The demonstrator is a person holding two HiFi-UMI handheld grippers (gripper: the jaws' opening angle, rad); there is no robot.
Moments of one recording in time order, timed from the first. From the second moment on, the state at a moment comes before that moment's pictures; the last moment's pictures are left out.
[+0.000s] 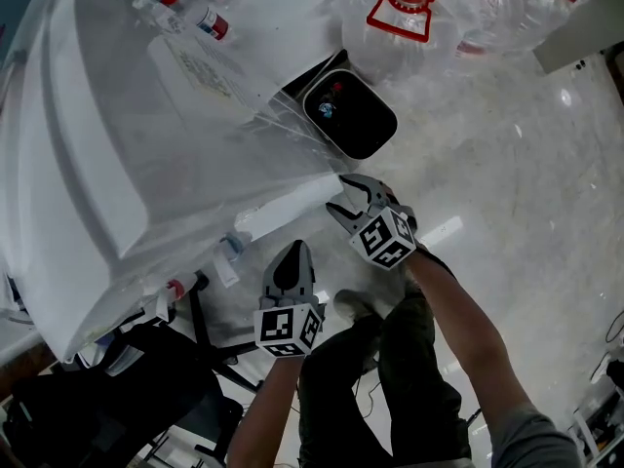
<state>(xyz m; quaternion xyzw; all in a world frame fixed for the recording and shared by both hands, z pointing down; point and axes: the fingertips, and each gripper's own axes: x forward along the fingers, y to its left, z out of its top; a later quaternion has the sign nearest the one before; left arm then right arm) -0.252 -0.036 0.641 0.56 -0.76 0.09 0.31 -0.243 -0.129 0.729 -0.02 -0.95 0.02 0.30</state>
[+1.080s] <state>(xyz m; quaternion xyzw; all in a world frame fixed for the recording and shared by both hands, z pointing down) -0.229 -0.059 0.654 0.71 -0.58 0.33 0.22 -0.162 -0.108 0.691 0.03 -0.95 0.14 0.29</state>
